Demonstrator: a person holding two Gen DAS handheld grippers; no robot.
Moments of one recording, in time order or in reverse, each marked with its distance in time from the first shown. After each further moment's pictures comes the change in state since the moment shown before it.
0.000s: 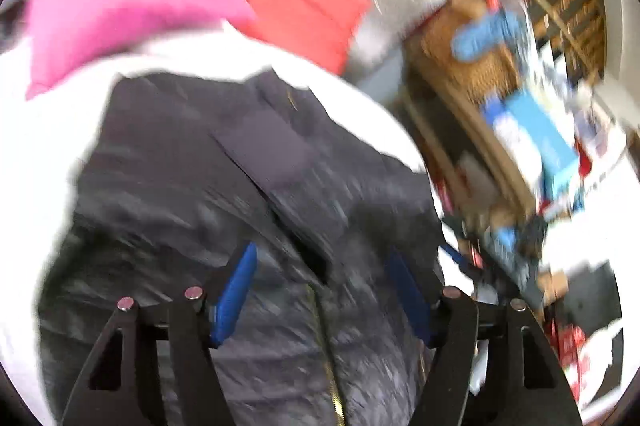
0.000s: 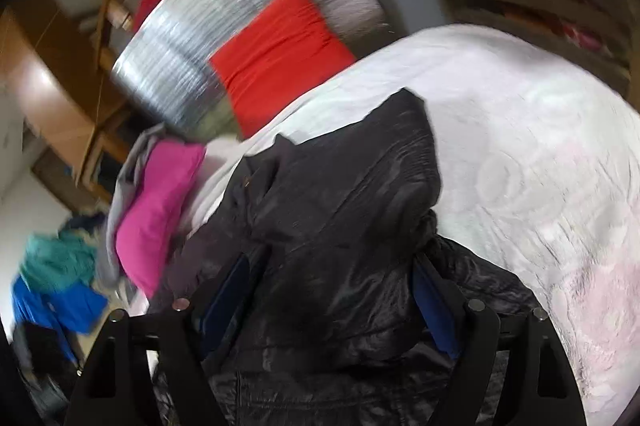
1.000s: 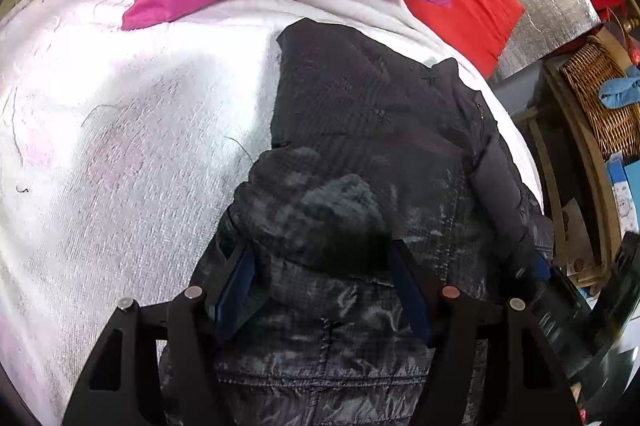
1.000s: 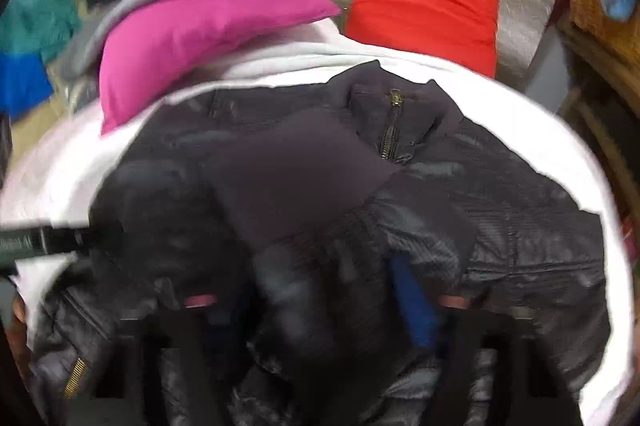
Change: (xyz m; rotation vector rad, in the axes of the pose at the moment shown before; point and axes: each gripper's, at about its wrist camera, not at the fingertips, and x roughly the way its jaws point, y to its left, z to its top) left arm 0.044 0.116 0.016 -0.212 0.168 0.323; right arm 0.123 0.161 -0.045 -0.529 0.214 -0.141
